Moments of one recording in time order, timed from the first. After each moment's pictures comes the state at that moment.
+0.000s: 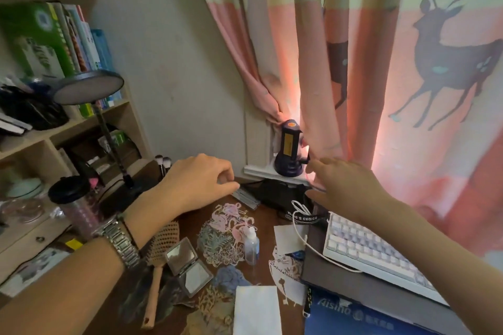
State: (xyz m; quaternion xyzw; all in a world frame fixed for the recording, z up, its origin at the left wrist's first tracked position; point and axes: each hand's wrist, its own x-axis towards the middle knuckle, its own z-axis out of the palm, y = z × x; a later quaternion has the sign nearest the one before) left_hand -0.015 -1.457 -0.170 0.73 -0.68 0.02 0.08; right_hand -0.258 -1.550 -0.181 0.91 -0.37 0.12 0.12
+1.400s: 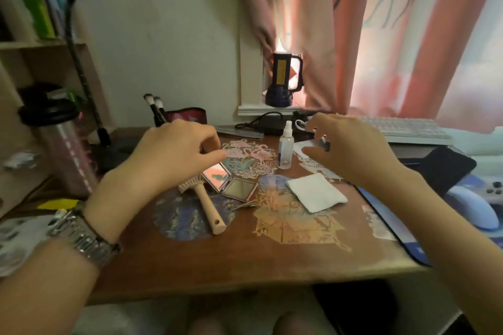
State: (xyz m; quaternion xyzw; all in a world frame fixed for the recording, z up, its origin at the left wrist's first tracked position) left_hand 0.135 -1.295 -0.351 0.61 -0.77 0.11 0.17; right_hand -0.124 -1.315 -0.359 0.80 -0.54 0.24 0.13
